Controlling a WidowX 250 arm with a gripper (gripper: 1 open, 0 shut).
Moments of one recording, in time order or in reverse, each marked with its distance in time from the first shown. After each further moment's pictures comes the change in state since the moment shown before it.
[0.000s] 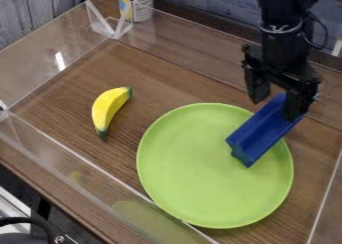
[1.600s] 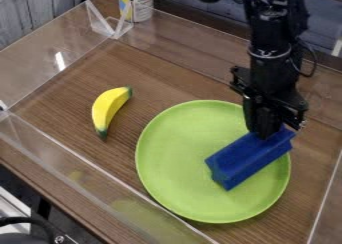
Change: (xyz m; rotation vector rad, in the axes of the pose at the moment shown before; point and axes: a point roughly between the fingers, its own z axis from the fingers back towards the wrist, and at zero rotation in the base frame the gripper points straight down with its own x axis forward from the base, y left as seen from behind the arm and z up) arm -0.030 -0.009 -0.007 0.001 0.055 -0.031
